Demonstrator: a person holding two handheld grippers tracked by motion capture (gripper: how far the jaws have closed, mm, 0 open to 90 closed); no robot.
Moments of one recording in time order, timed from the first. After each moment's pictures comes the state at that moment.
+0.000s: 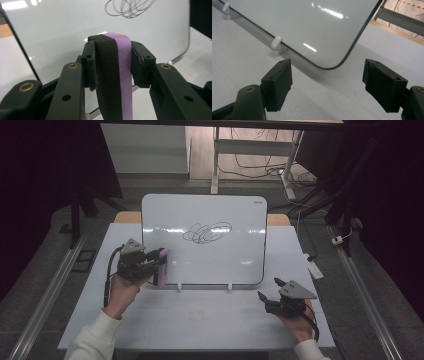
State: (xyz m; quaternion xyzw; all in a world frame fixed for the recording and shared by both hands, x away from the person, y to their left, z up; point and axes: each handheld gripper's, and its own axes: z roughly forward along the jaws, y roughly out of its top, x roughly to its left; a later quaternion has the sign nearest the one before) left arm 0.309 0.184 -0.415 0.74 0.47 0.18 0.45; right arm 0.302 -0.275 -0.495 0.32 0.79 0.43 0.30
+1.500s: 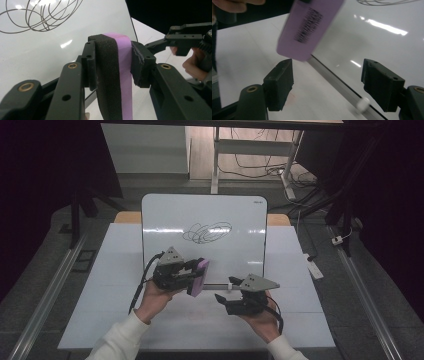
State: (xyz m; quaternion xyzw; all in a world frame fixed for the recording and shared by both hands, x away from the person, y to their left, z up) left arm 0.302 0.099 -0.416 0.78 0.36 0.13 0.49; right arm 0.290 -0.161 -0.457 0.24 0.81 0.50 0.16
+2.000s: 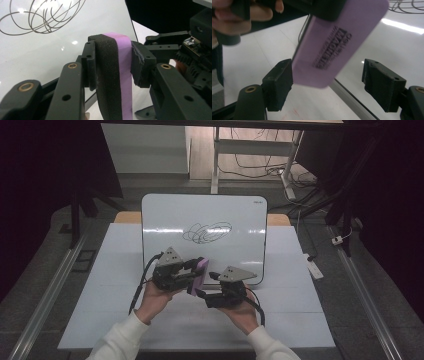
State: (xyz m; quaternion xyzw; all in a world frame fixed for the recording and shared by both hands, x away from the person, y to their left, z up) left arm 0.300 0.101 -0.418 0.77 0.36 0.14 0.50; right arm 0.309 -0.111 -0.460 0.25 0.81 0.52 0.12
